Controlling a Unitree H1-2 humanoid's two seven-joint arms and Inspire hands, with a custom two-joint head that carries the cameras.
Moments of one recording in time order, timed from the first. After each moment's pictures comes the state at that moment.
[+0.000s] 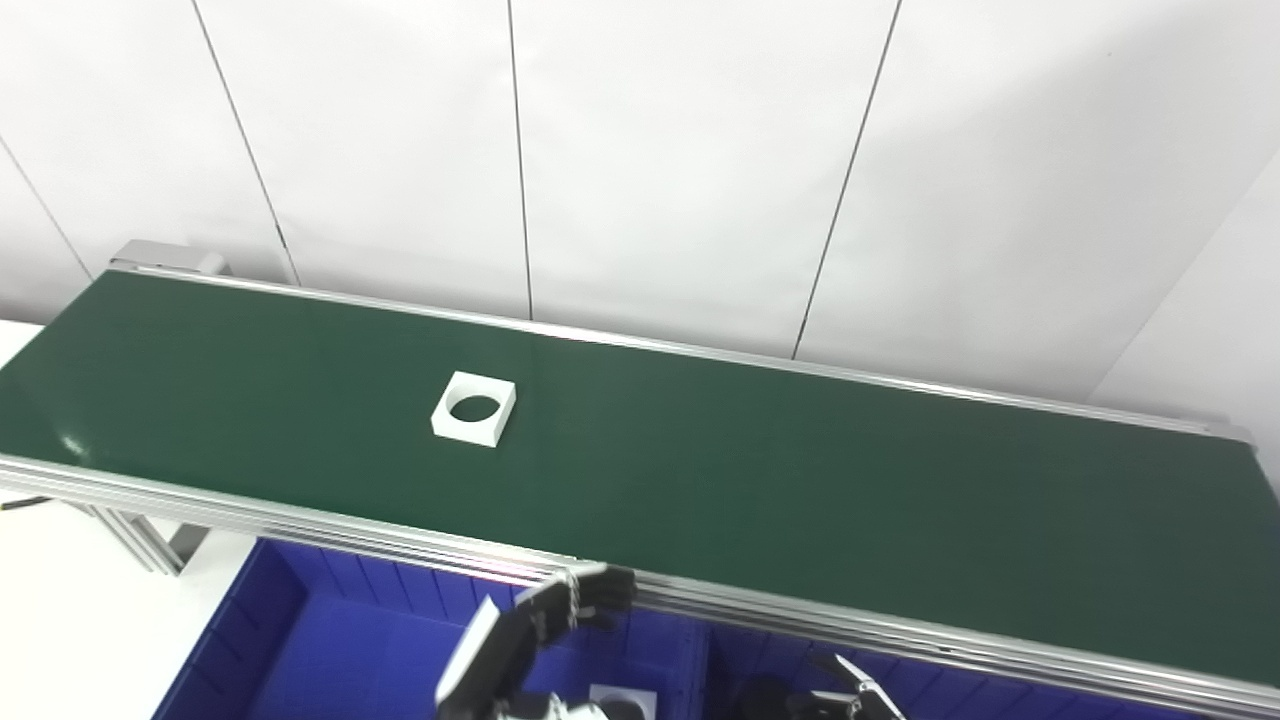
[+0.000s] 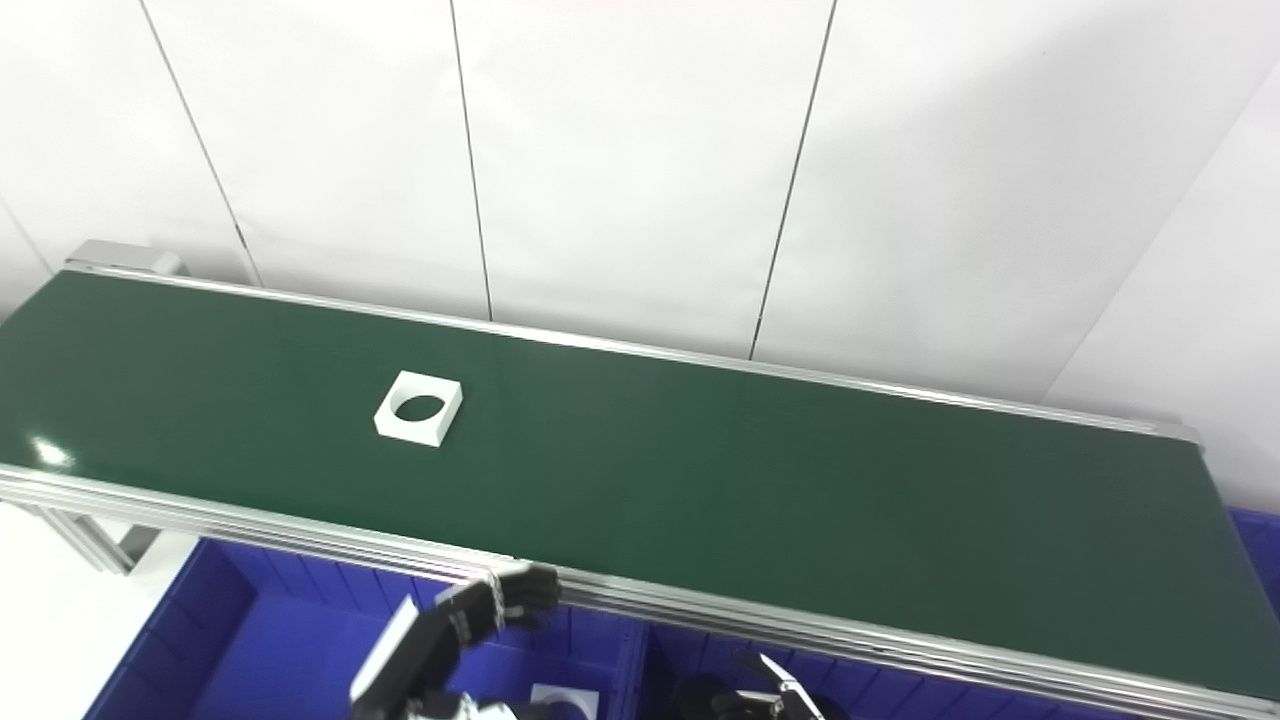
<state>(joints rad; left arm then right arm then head) 0.23 0.11 -0.21 0.00 0.02 -0.43 -0.08 0.32 -0.11 0.21 0.05 -0.20 -0.32 0.03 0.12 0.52</state>
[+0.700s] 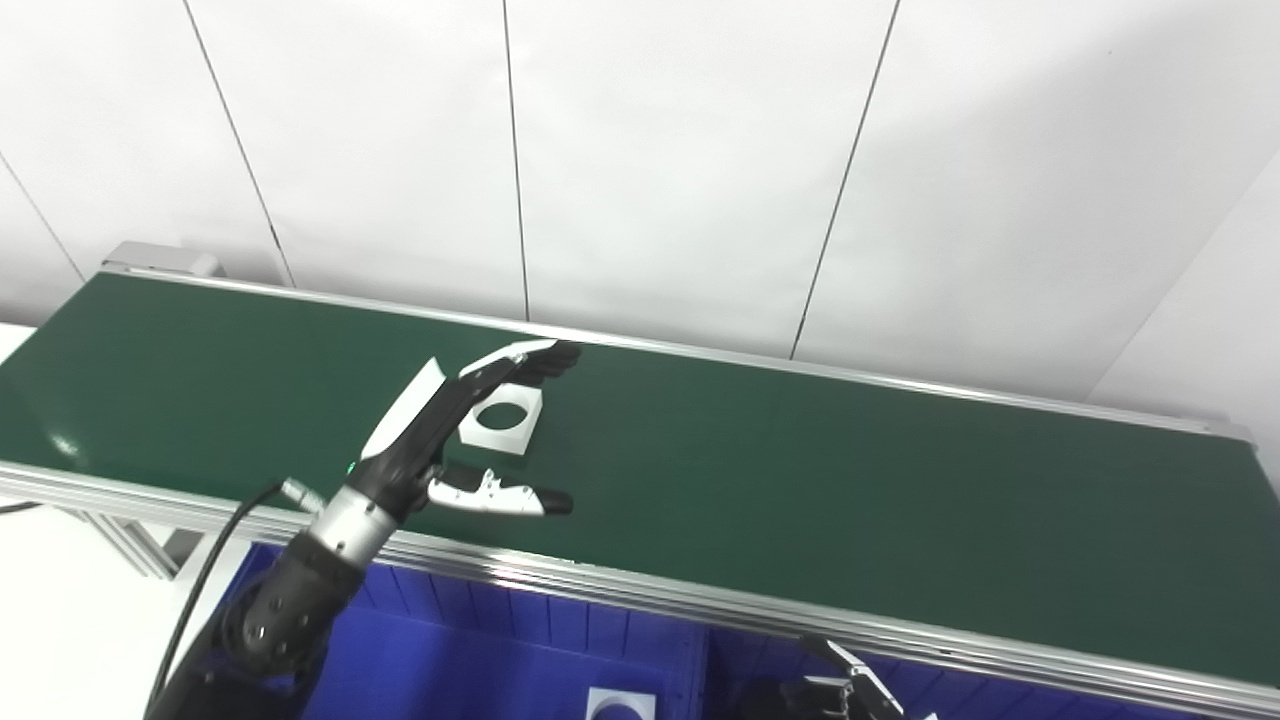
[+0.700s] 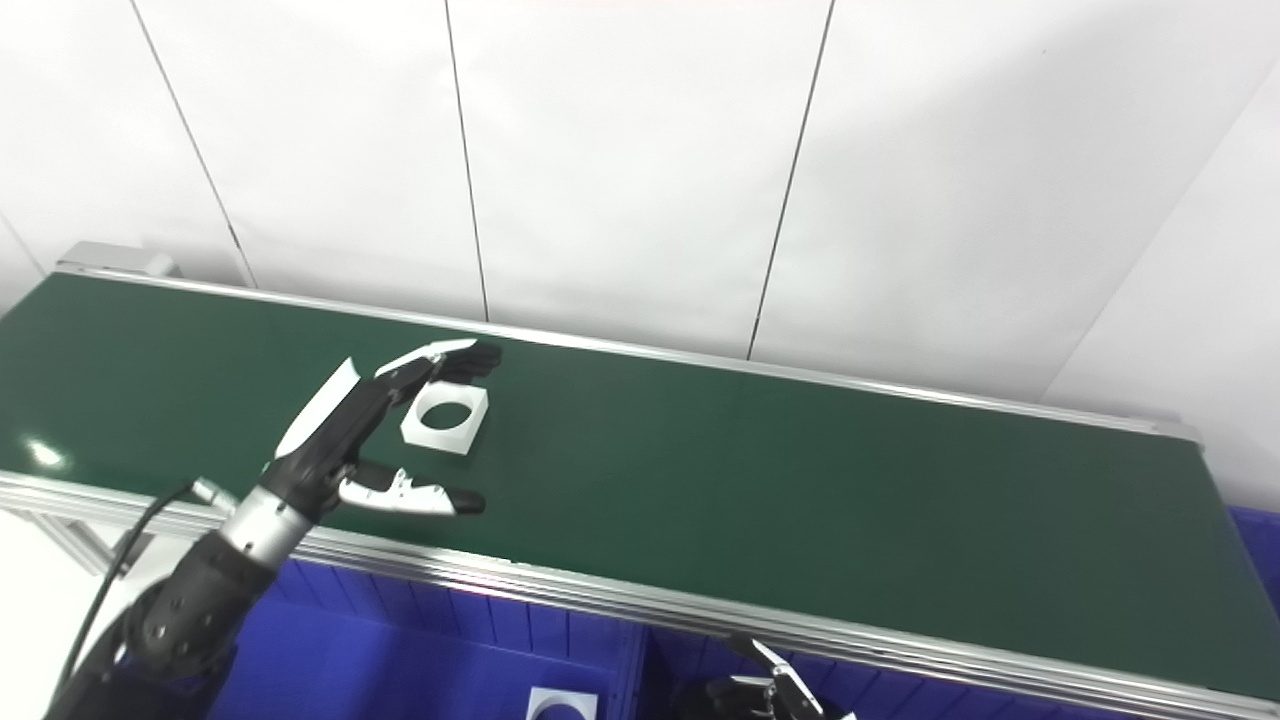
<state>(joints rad) -0.12 0.36 -0.06 -0.05 0.20 -0.28 -0.18 0.28 -0.10 0.21 0.08 -0.23 -0.34 0.02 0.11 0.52</state>
